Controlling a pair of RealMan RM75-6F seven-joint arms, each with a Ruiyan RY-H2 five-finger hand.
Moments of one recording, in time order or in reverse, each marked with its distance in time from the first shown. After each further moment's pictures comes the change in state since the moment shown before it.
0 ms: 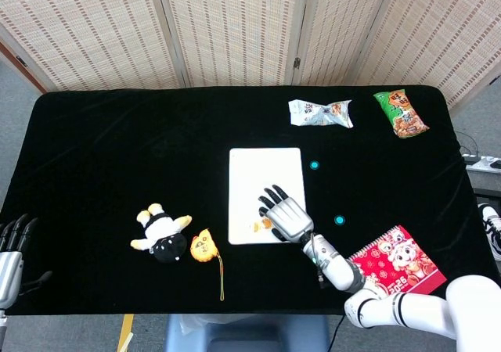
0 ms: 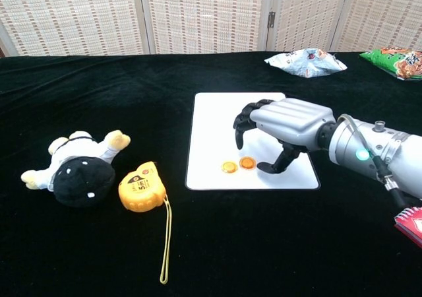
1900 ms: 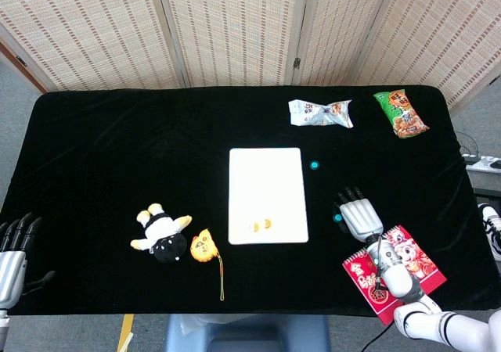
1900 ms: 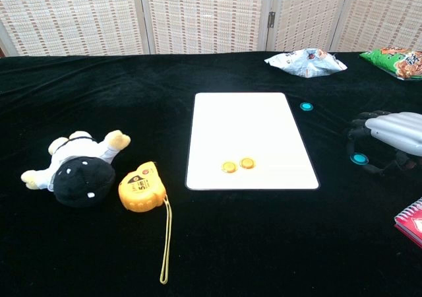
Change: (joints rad) left arm -0.001 0.016 0.004 -0.037 0.020 0.009 0.019; right arm -0.238 0.099 -0.063 0.201 -0.032 0.071 0.224
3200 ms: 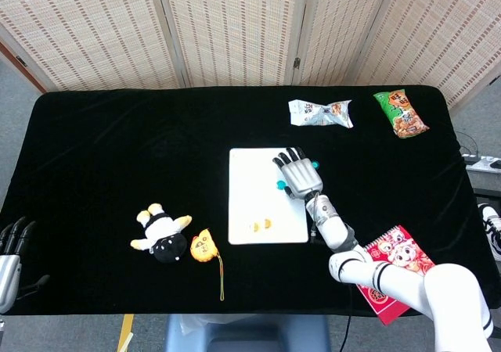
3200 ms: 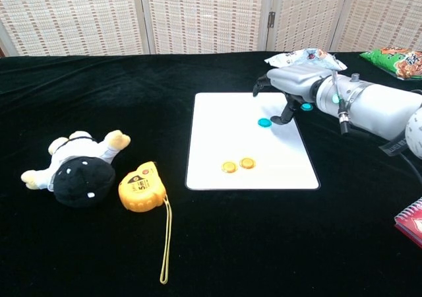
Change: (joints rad) left arm 0.016 0.014 0.007 -0.009 -0.014 -0.001 0.014; right arm 0.369 -0.183 0.242 0.128 0.312 -0.207 -0.259
